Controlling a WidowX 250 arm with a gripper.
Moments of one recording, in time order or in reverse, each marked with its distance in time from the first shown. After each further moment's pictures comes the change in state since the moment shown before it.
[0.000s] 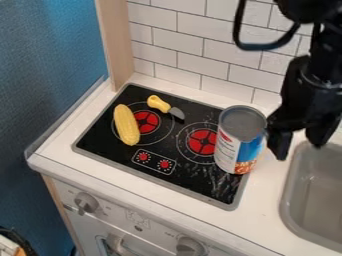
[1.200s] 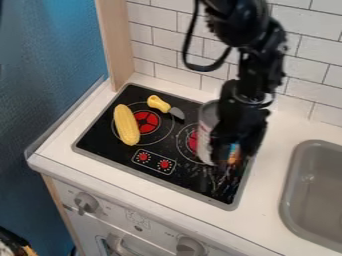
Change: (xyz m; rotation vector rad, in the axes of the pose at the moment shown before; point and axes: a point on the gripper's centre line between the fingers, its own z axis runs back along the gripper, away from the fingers) arm 0.055 0.054 -0.049 0.099 0.046 0.232
